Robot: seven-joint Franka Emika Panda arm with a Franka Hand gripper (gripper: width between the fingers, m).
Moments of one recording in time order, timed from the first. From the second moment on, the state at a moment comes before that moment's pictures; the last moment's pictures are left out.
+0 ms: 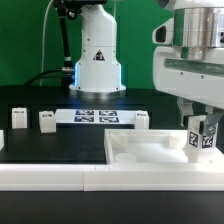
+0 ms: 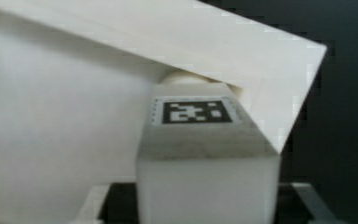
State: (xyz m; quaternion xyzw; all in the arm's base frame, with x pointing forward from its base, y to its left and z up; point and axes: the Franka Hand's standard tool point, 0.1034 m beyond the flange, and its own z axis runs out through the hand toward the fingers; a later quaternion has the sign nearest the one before) arm 0.627 0.111 0.075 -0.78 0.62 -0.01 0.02
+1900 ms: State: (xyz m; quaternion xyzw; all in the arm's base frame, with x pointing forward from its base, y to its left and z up) arm 0.624 0.118 0.074 -0.98 0.20 0.00 0.02
